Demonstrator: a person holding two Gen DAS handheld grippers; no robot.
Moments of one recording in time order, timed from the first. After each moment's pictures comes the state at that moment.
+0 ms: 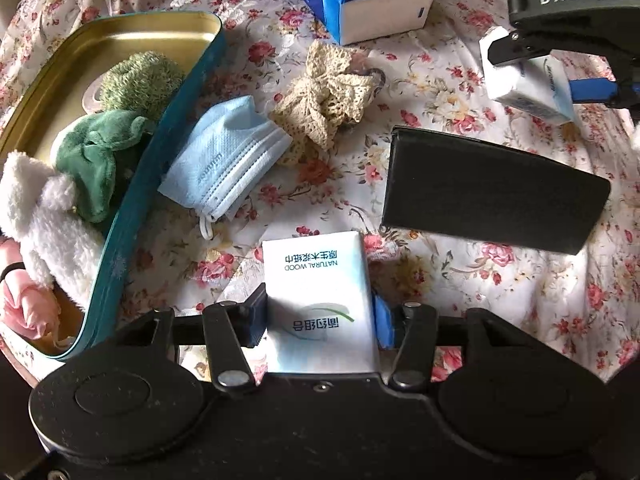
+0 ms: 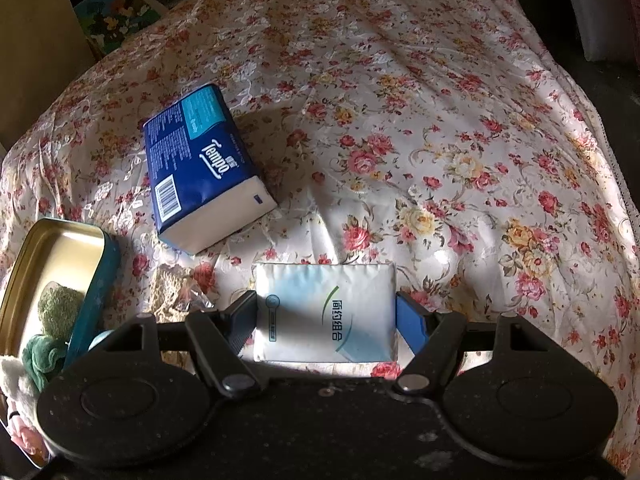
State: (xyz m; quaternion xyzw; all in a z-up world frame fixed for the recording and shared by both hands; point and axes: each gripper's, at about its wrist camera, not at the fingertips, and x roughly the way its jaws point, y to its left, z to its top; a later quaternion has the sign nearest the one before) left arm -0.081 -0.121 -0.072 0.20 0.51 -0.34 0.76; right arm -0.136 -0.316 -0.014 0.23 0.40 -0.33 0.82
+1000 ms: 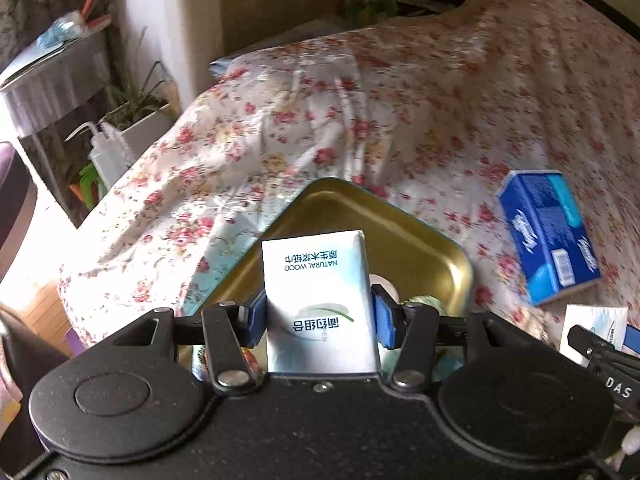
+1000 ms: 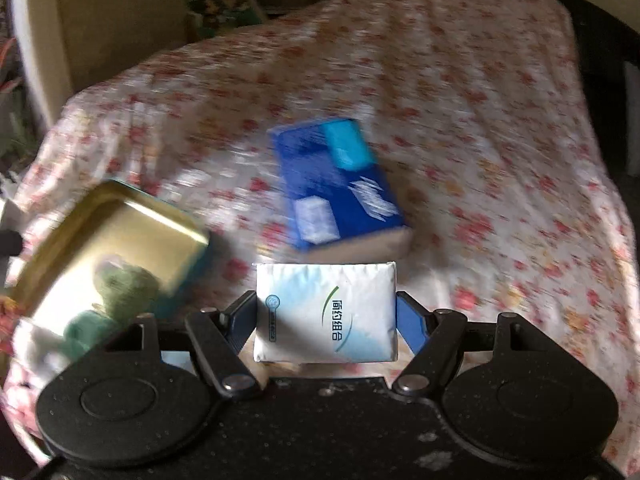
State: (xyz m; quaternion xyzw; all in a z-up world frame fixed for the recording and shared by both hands) left arm 0.082 -0.037 0.033 0.06 0.43 -0.20 0.88; right arm -0.056 -0.214 0.016 0.10 0.39 -0.27 0.87
